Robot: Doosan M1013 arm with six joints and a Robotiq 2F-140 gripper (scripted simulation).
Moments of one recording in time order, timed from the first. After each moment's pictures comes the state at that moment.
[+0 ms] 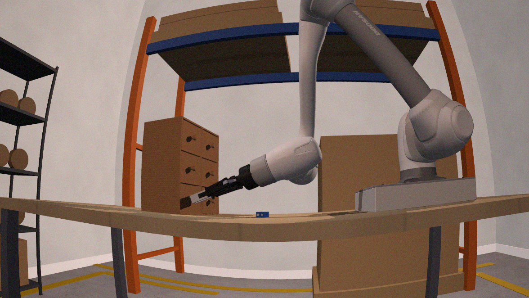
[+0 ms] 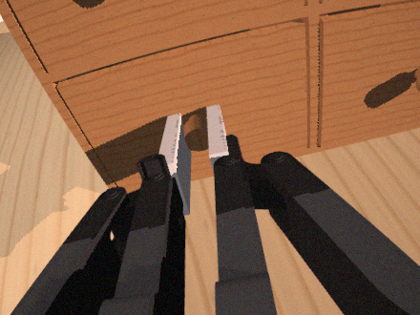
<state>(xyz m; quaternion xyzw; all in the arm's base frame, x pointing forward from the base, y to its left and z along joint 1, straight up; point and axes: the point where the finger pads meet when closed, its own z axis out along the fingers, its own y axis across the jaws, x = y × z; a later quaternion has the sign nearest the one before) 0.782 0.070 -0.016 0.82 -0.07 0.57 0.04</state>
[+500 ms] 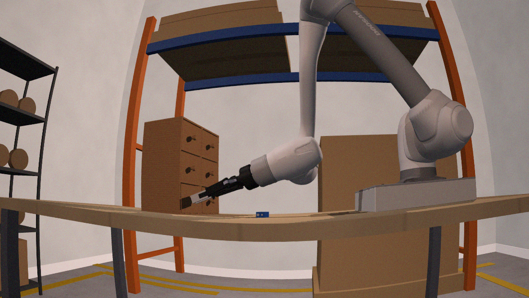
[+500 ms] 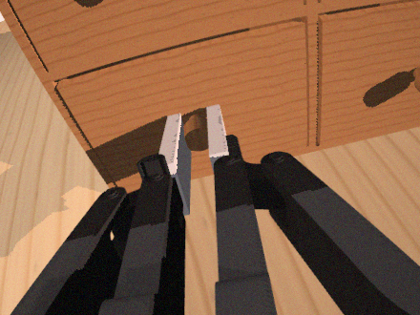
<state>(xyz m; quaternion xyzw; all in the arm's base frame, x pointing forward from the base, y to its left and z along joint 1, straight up) 0.780 0.070 -0.016 0.82 -0.07 0.57 0.04</state>
